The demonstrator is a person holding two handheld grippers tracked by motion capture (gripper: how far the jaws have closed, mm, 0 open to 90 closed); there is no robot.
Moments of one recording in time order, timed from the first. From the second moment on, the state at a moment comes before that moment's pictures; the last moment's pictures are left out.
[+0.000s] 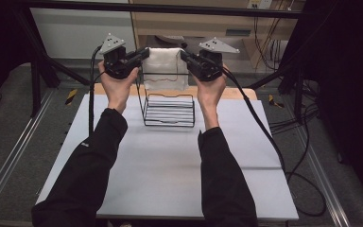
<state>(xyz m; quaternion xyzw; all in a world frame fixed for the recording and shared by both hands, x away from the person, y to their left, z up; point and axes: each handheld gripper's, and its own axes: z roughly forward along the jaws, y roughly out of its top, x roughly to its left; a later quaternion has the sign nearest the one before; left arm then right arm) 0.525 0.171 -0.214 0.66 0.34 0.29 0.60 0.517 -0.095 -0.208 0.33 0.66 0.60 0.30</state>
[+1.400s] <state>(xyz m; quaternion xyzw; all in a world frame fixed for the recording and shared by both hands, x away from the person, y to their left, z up) 0.484 0.175 -0.231 0.70 0.34 0.26 0.57 0.479 -0.101 -0.235 0.31 0.70 0.58 0.28</state>
